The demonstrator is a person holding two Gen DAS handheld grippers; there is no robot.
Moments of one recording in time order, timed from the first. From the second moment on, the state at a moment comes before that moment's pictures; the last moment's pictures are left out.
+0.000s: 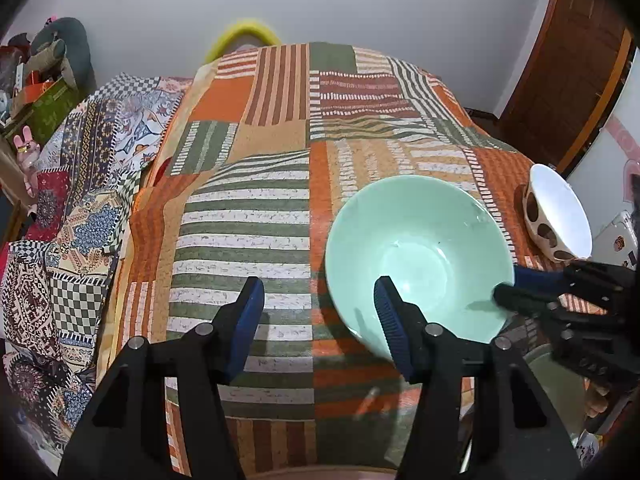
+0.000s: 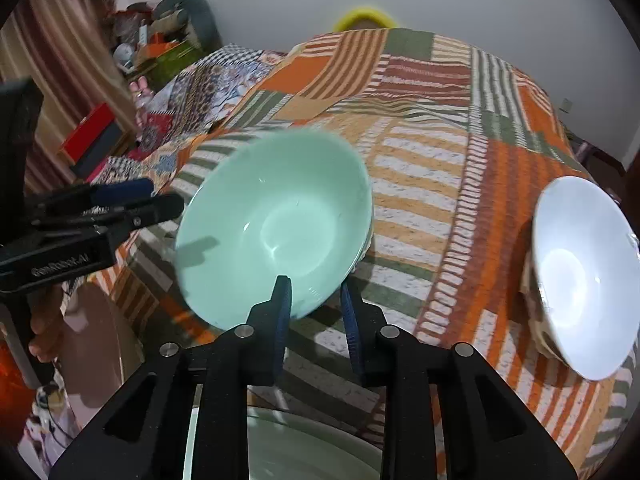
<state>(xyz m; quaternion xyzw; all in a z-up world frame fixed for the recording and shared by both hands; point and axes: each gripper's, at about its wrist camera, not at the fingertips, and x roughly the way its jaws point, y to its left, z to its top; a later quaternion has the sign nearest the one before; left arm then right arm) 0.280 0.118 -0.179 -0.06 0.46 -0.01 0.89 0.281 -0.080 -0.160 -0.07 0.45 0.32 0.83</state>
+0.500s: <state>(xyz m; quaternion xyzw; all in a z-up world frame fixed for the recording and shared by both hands) 0.301 0.113 -0.207 -0.07 0.50 -0.05 0.86 0.303 -0.067 -0.174 -0.05 0.46 0.29 0.84</state>
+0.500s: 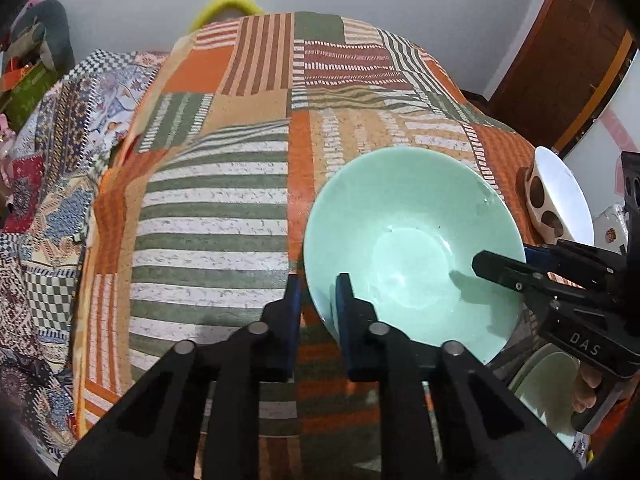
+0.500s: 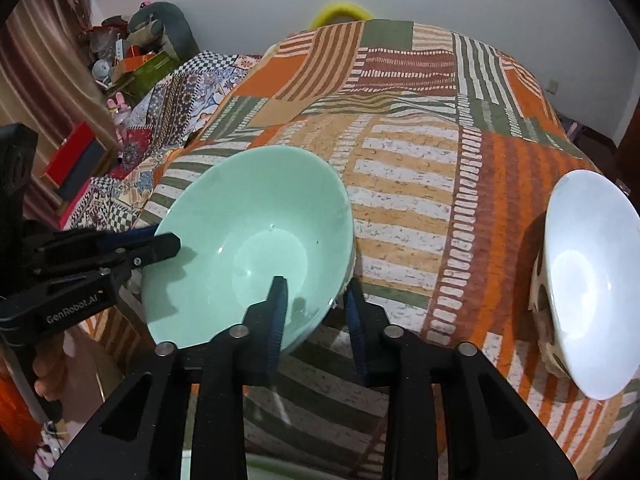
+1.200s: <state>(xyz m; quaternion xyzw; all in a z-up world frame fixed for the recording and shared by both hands) 0.258 0.097 -0.160 -0.07 0.45 -0.06 0.89 0.273 -0.087 -0.143 -0.04 0.43 0.29 0.85</state>
